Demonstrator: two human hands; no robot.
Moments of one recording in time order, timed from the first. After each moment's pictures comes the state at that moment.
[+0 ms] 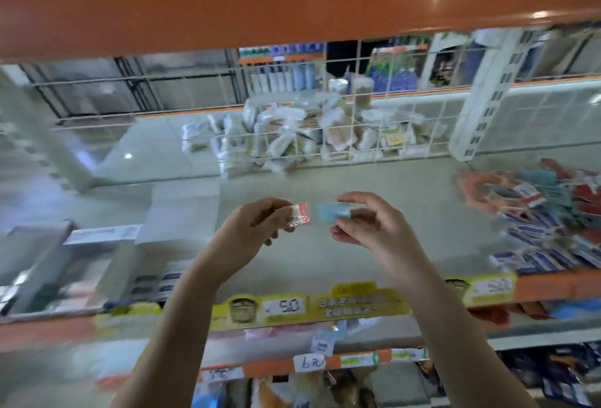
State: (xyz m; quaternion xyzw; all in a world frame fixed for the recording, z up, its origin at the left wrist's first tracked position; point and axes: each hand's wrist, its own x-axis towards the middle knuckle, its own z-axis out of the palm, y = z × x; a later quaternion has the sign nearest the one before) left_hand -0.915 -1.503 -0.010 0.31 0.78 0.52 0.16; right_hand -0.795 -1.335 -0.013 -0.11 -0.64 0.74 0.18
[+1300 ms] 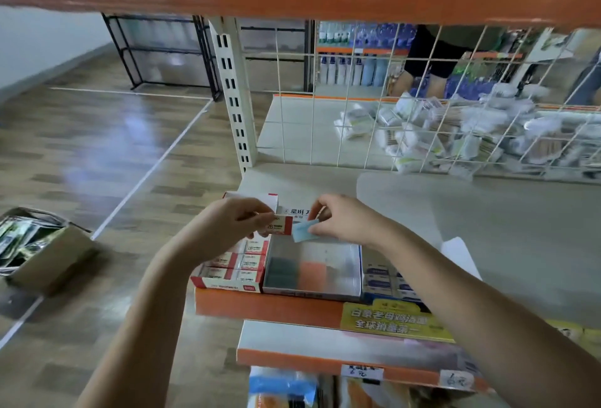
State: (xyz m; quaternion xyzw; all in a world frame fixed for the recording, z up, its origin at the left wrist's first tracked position) left_hand -1.092 -1.850 -0.014 0.32 0.88 0.34 0.12; right_hand -1.034 -1.639 -0.010 -0.04 -0.93 0.35 -0.10
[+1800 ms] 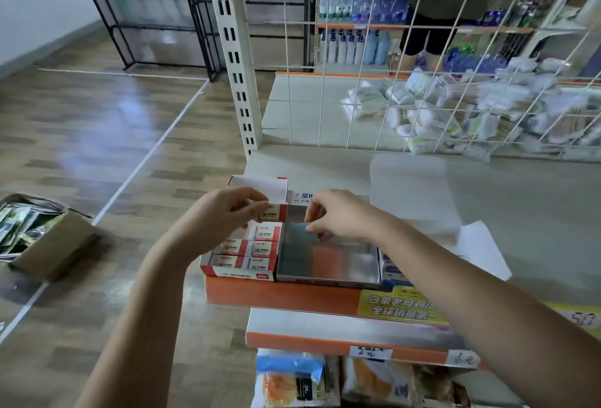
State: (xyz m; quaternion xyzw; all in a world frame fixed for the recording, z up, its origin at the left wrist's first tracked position) left_hand -1.099 -1.868 -0.027 0.30 0.88 0.35 0.13; right_hand -1.048 -1.663 -0.033 -0.05 -0.91 0.37 -0.16
